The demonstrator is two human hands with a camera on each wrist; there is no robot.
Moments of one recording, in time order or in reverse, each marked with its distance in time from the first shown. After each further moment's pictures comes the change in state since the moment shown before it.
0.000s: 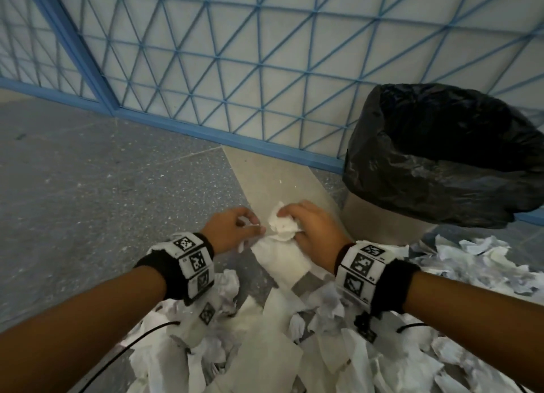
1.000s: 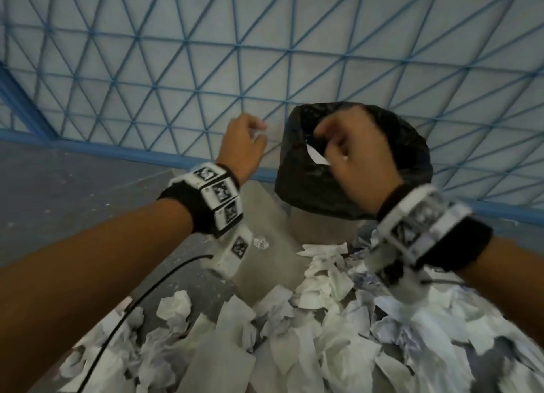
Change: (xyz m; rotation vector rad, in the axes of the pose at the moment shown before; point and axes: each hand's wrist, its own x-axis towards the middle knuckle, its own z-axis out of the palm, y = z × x) left_hand 0.038 0.185 0.011 -0.154 0.451 0.511; right_hand -0.041 0.007 -0.166 -0.129 0.644 -0.121
